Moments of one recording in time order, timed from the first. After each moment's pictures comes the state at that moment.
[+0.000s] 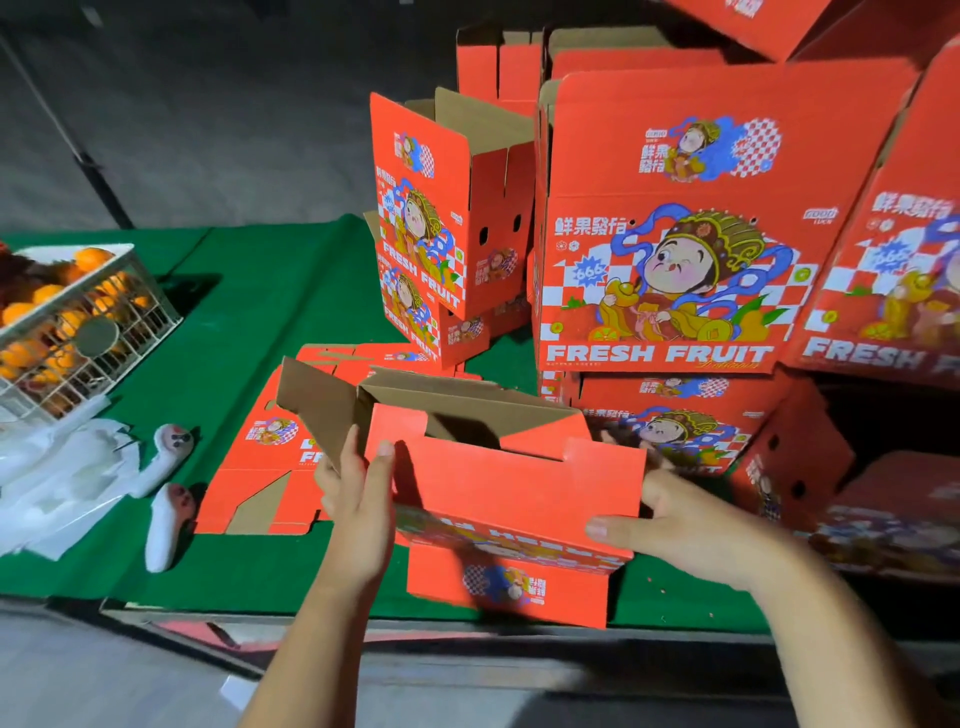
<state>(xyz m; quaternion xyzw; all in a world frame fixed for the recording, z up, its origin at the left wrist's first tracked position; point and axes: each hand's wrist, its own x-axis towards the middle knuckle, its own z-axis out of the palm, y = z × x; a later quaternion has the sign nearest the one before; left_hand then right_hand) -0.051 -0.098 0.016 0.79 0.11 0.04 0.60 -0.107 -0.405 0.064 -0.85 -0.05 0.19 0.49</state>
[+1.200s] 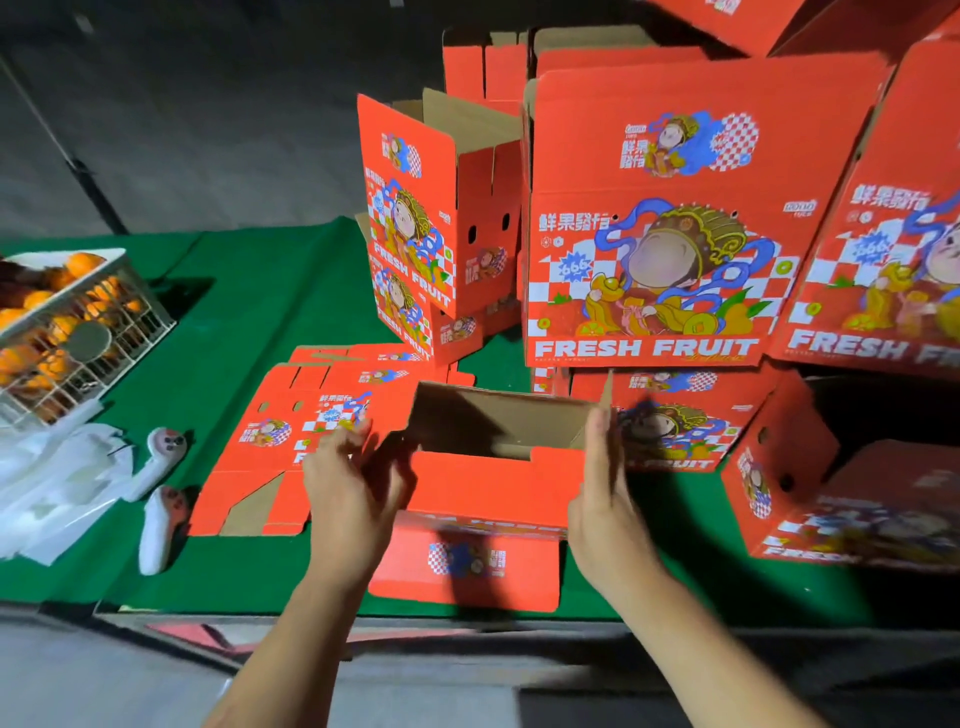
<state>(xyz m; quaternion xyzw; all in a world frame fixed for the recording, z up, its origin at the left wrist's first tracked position) -0.029 -0.086 -0.009 0.87 -0.06 0.29 0.40 -0.097 -0.350 -0.013 -0.92 0.00 -0.20 0.34</state>
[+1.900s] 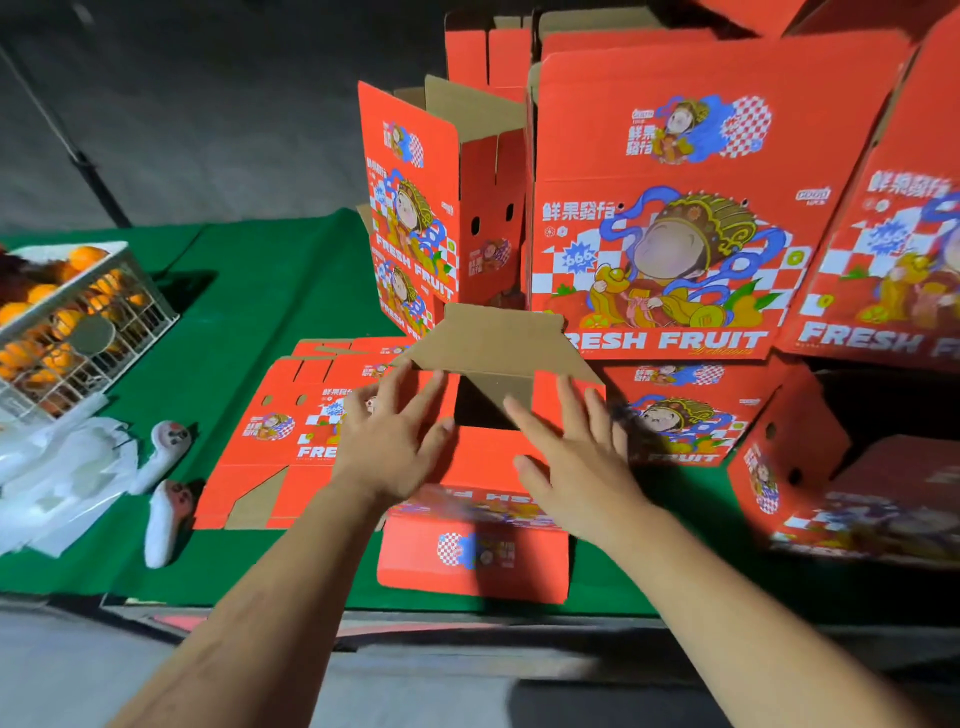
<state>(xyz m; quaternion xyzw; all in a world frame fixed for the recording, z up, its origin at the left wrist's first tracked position) 0.019 -0.106 0.024 0.97 -0.17 0.13 0.06 -0.052 -0.345 0.018 -0.99 -0.03 -0.03 0.12</state>
